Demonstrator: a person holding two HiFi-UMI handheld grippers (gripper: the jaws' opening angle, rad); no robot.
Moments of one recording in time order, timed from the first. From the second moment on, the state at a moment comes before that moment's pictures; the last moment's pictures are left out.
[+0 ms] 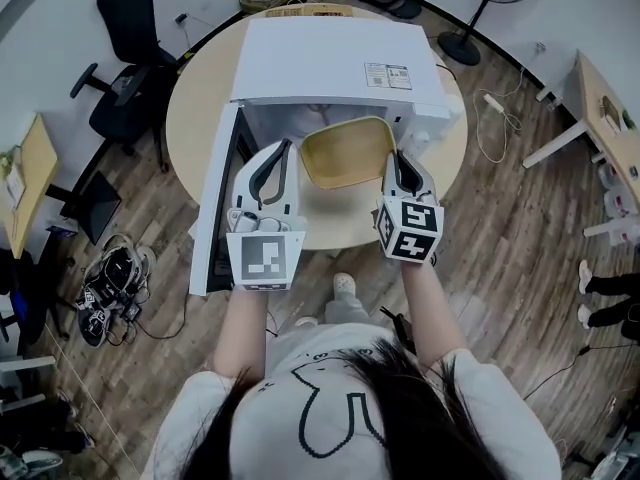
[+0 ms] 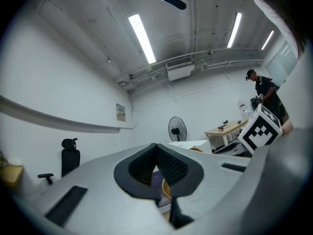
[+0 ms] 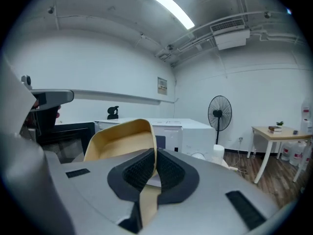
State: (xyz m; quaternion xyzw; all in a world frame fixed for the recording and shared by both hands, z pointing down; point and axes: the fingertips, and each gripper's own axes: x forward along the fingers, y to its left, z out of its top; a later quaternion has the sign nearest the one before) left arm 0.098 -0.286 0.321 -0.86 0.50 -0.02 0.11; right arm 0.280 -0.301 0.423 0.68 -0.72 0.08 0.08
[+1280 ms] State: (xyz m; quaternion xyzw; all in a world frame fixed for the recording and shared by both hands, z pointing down) left arm 0.073 -0.321 0.319 -0.80 0.59 -0.03 0.11; right arm 0.239 -0.418 0.520 0.61 -0.75 0.22 0.11
